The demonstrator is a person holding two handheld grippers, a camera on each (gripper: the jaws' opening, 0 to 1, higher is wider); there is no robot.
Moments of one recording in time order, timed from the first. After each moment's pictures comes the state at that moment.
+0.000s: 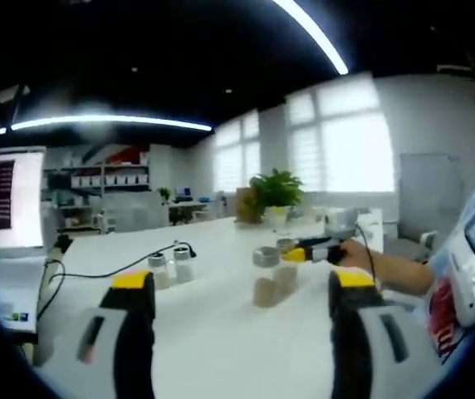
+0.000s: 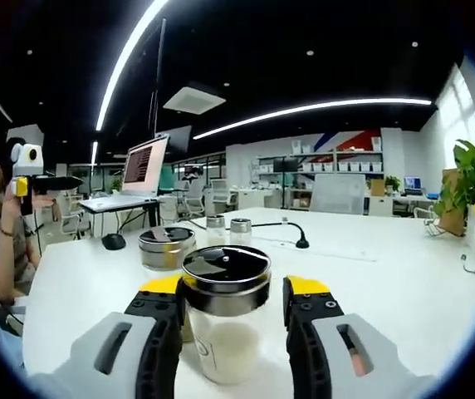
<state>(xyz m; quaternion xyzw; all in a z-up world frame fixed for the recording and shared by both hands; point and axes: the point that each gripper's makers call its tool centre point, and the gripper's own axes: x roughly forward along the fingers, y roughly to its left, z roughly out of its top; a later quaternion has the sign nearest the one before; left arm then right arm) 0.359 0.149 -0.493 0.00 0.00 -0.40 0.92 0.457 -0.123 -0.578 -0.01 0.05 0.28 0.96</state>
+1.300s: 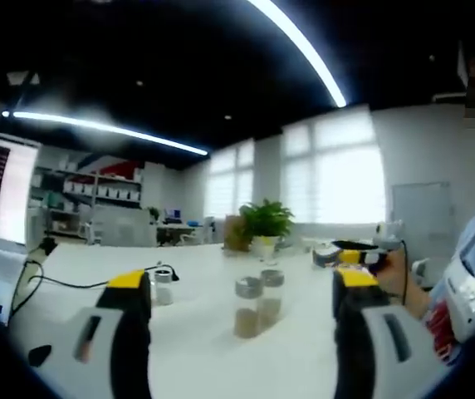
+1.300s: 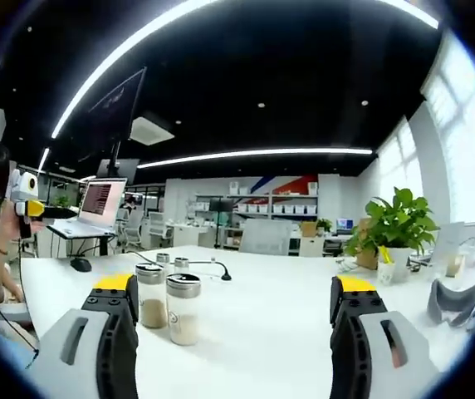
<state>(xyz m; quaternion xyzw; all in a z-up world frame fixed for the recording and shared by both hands) 0.353 0.121 -0.470 -0.05 -0.05 -0.43 0.90 0.324 -0.226 -0.505 -0.05 -0.04 0.13 0.99</state>
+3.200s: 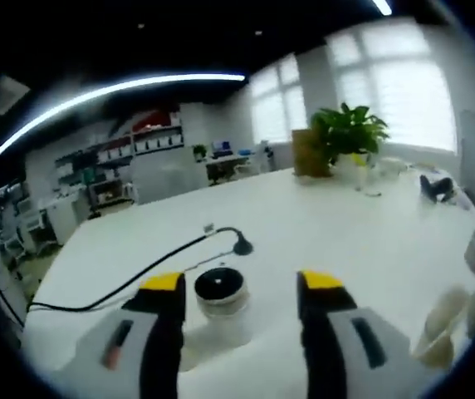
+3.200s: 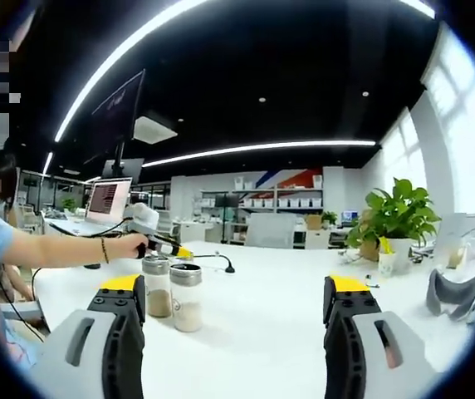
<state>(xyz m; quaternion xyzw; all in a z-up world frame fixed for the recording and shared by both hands) 0.661 0.005 -0.573 0.09 0.13 -0.28 0.95 0.305 -0.239 -0.507 -0.03 -0.05 0.14 0.99</state>
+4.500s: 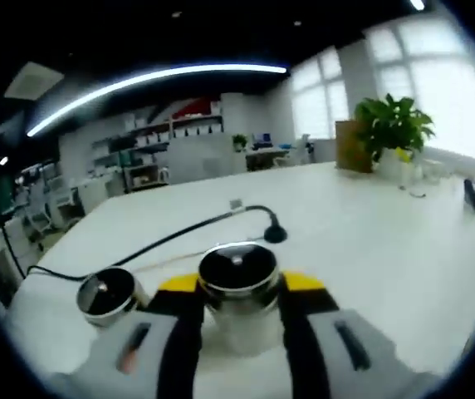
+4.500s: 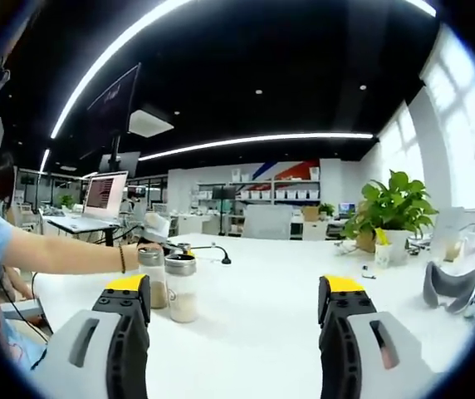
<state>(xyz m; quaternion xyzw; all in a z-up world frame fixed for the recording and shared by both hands) 0.690 0.005 -0.614 0.06 0.13 -0.18 0.97 0.303 -0.251 -0.519 -0.01 -0.02 0.13 0.99</state>
